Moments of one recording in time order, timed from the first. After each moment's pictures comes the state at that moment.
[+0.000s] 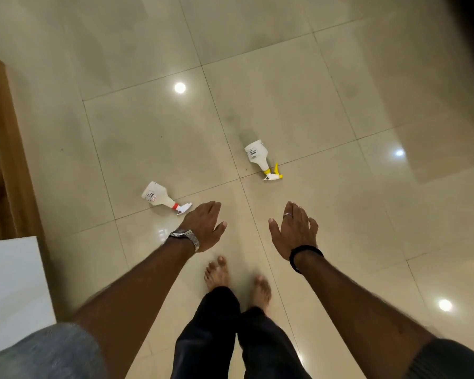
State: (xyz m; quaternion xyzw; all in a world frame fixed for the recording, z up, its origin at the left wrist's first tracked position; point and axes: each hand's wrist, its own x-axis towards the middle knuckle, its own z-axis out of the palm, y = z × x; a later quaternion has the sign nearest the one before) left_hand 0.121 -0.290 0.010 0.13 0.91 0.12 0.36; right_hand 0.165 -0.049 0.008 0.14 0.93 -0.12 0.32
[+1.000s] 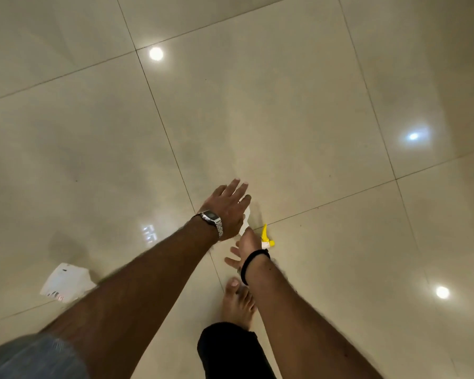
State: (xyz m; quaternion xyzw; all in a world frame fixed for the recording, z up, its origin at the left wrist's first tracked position) left_hand -0.192 -0.120 -0.312 0.34 0.88 -0.02 0.34; right_hand -0.118 -0.041 -0.311 0.65 0.39 -0.55 0.35
